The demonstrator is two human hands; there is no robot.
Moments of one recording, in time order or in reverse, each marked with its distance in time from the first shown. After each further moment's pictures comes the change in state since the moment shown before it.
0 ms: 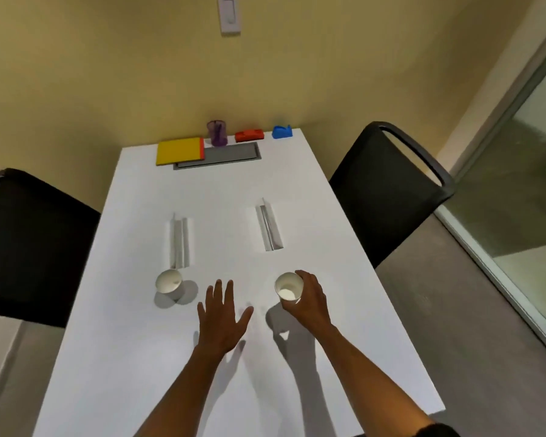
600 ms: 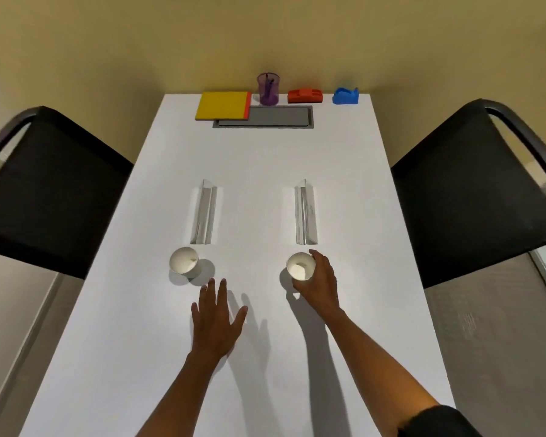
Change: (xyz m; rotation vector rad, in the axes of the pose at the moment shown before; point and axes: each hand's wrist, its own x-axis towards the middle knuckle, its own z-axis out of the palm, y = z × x) left_hand 0.030 -0.037 0.039 -0.087 0.065 -0.288; right_hand 0.112 0.002 0.050 0.039 -0.182 0.001
